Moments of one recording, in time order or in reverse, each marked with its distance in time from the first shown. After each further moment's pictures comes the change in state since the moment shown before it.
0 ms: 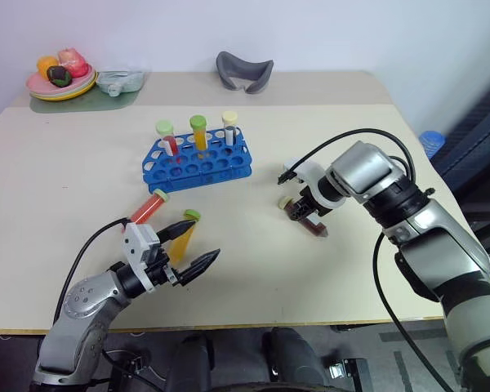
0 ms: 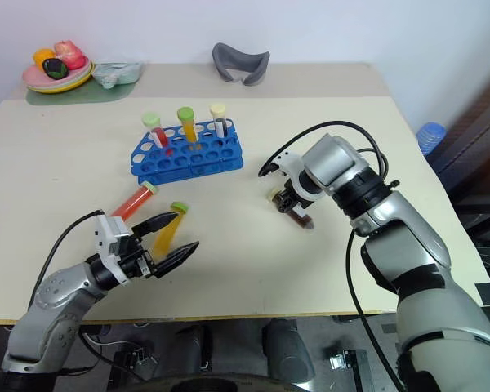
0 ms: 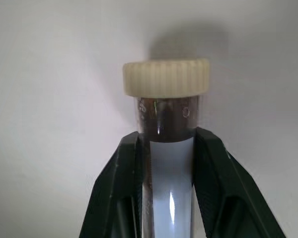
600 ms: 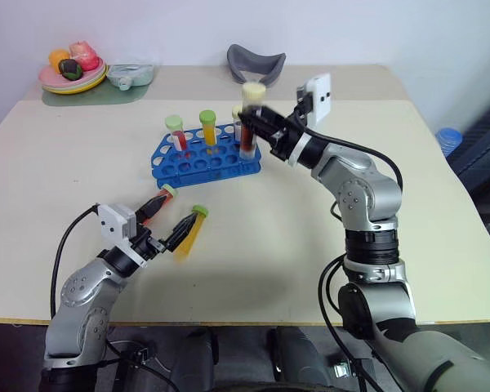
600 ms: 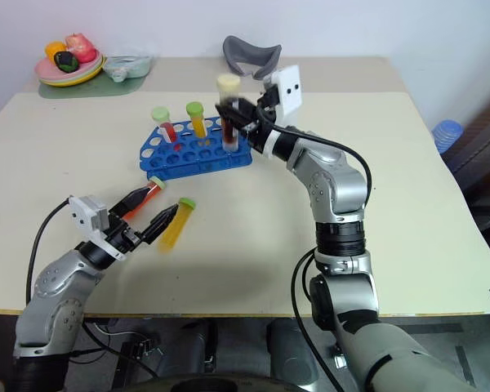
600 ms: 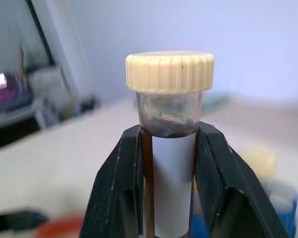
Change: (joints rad) left arm -0.119 -0.103 0.105 0.105 -0.004 -0.039 0.169; right arm 0.244 0.465 -0.610 -0.144 0.145 -1.045 -0.269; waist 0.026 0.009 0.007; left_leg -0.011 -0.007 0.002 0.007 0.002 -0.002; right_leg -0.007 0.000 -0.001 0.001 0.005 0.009
